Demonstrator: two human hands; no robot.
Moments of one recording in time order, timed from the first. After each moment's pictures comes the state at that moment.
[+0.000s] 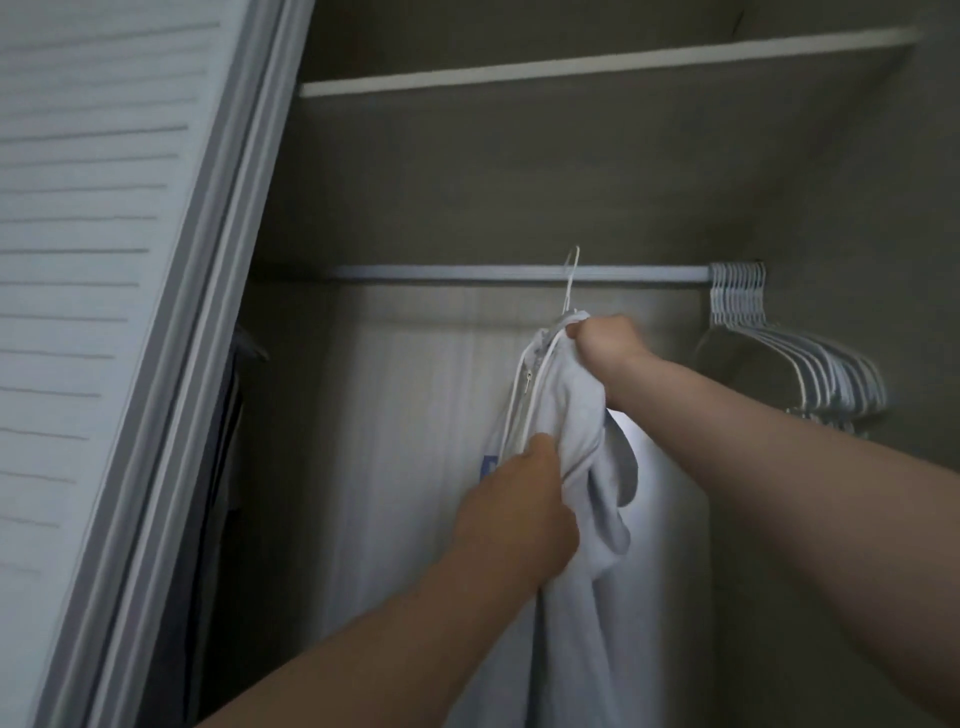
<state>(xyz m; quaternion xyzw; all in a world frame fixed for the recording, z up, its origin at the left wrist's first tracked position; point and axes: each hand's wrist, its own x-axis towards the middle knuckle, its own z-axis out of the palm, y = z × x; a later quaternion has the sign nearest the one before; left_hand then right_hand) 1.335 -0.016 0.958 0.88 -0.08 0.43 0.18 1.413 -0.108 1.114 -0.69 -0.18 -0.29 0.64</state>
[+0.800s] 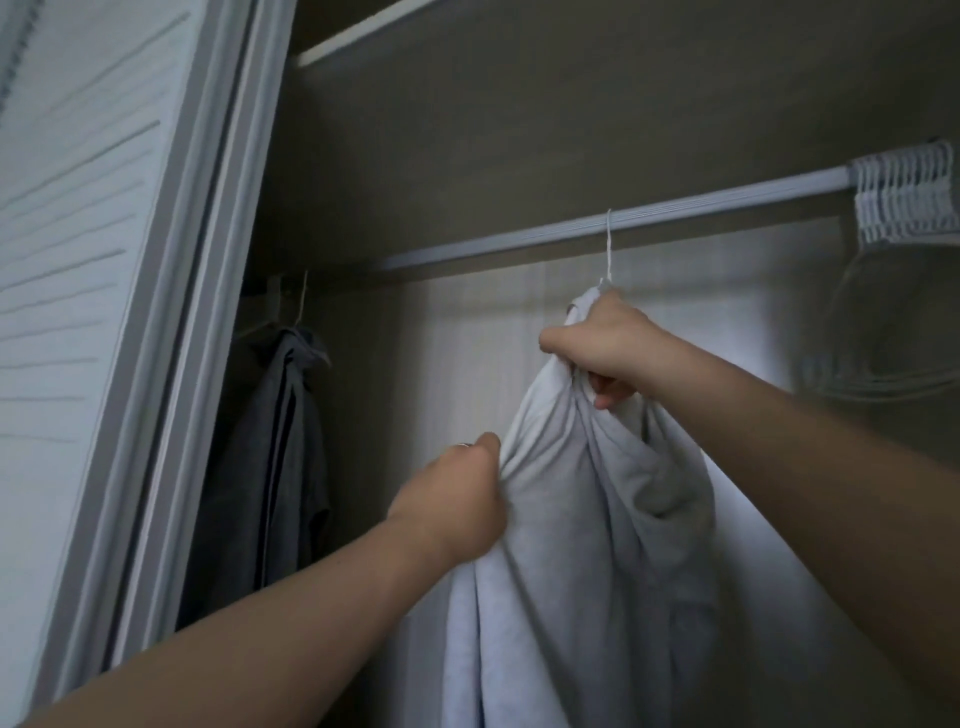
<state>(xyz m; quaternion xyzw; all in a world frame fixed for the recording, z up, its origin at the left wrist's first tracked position) 1.403 0.079 0.963 0.91 0.05 0.40 0.03 1.468 -0.066 1.095 -0.81 -0.27 -0.27 0.44</state>
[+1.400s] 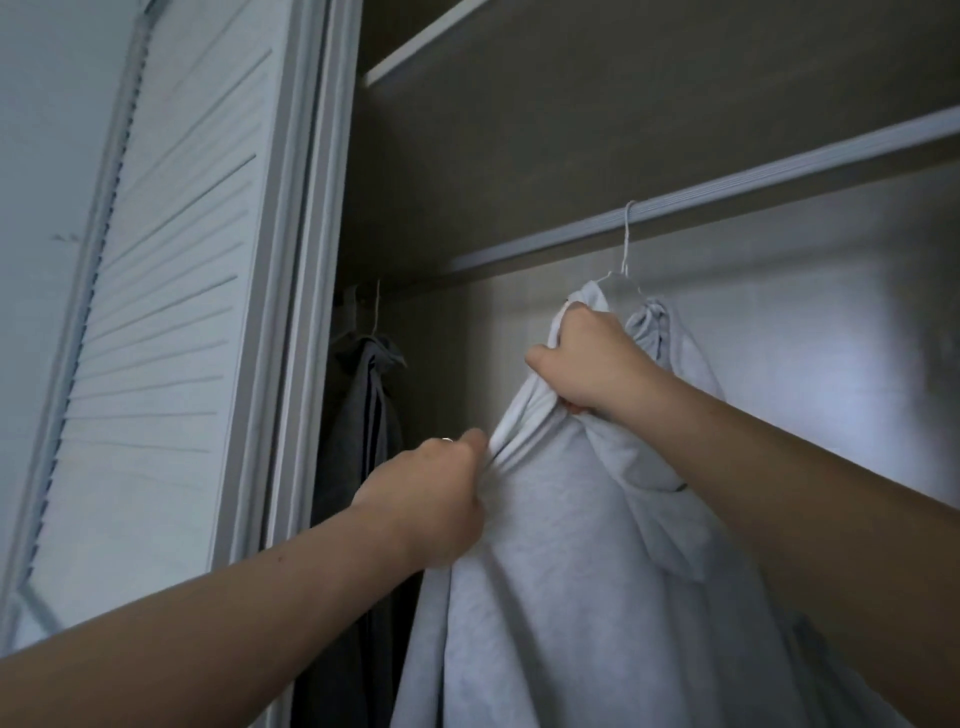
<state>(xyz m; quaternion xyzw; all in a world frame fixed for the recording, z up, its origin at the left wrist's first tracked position) 1.329 0.139 0.969 0.92 0.12 0.36 -0.07 1.460 0.016 1.070 -0.75 -0.40 -0.40 0.36</state>
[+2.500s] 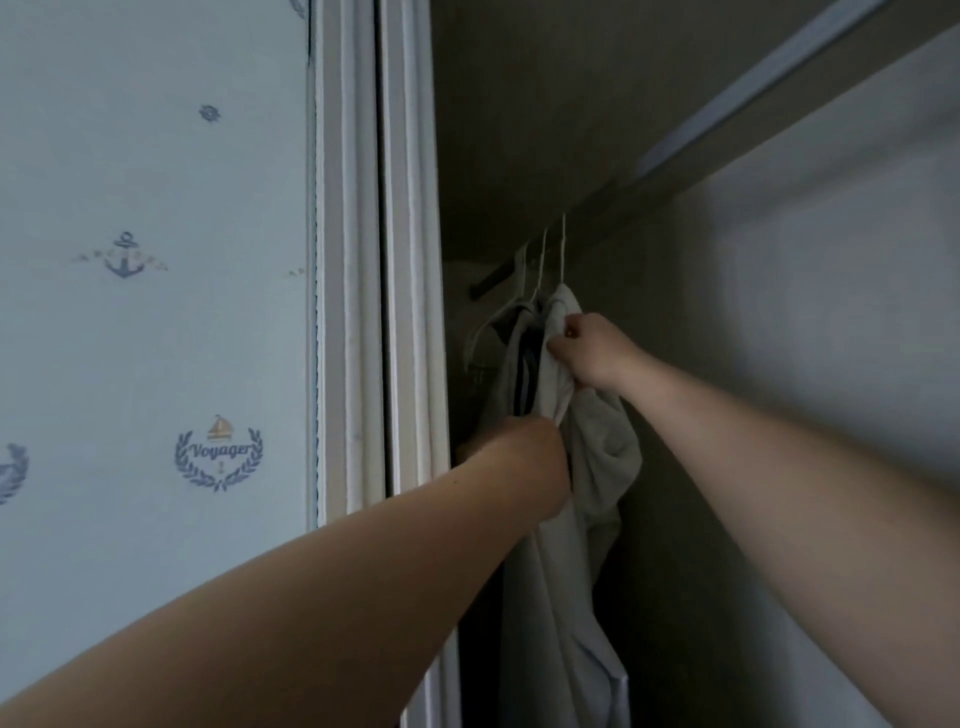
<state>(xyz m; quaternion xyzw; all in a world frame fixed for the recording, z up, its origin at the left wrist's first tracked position) 1.373 0.243 1.001 0.87 0.45 0.13 -0.13 1.527 0.287 1.071 -0.61 -0.63 -0.07 0.48</state>
